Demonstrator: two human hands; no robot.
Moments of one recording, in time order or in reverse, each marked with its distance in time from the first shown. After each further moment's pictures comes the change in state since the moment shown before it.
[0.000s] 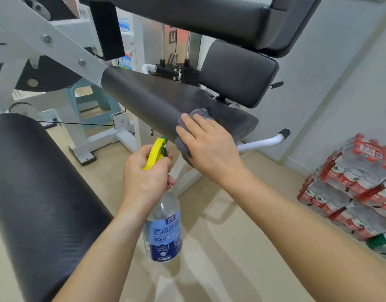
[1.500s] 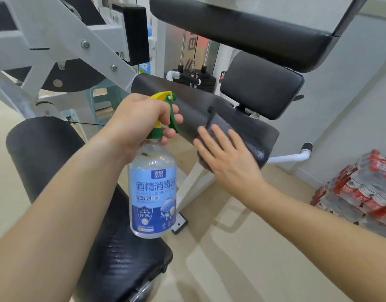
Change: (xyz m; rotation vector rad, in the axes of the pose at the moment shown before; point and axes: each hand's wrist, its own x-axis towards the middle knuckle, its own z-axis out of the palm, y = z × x) left_hand 0.086 0.089 -0.091 -0.110 -0.227 -0.094; right_hand 0.021 -0.032 -0.004 -0.309 -0.399 -0.051
